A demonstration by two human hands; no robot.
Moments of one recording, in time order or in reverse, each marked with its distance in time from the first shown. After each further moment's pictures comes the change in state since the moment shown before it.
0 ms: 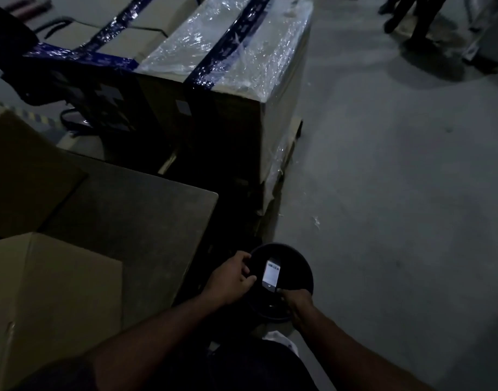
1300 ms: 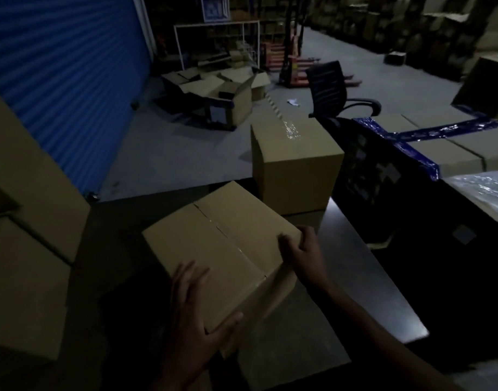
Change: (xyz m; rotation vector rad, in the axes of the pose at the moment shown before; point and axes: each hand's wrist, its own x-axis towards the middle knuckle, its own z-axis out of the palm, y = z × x) left_hand -0.300 -0.150 -0.111 -0.090 1.377 -0.501; right_hand -0.257 -0.083 0.336 -0.714 -0.968 -1.200
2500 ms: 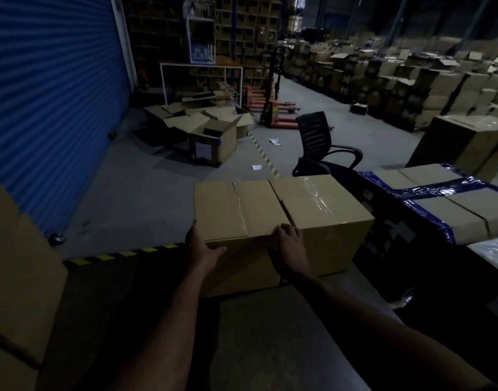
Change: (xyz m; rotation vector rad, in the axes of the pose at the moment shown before) left_hand 0.344 -0.114 0.014 -0.442 -0.065 -0.455; right_hand 0.189 -0.087 0.127 -0.908 0.101 -0.364
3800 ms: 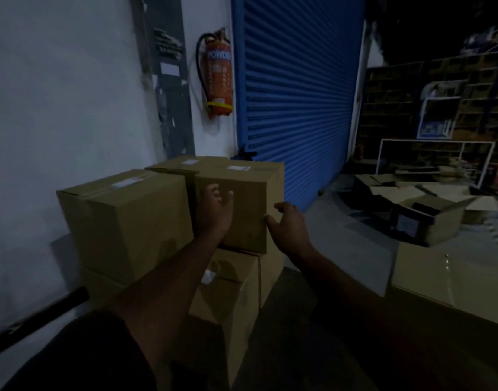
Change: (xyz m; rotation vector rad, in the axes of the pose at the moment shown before) left_hand -0.224 0.048 -0.398 0.167 1.111 0.199; right_hand -0.119 -0.401 -0.071 0.766 -0.173 -0.576
